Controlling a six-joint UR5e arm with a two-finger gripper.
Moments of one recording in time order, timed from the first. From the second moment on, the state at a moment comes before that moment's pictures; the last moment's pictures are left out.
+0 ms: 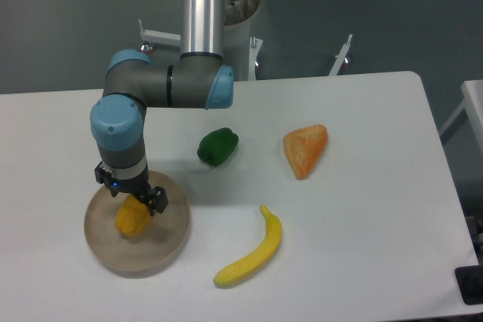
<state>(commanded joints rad) 1.81 -2.14 -1.42 -1.05 1.52 0.44</state>
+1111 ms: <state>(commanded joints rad) 2.06 -1.97 -1.42 -1.09 1.59 0.75</state>
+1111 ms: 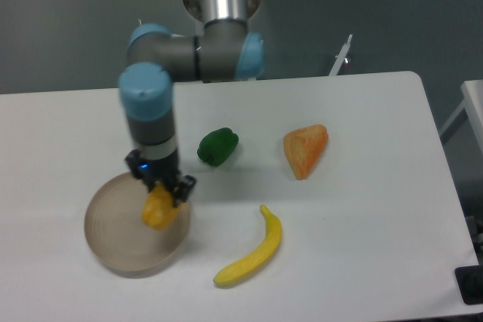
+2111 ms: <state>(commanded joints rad) 2.26 -1.98 -1.39 -1.08 1.61 0.97</state>
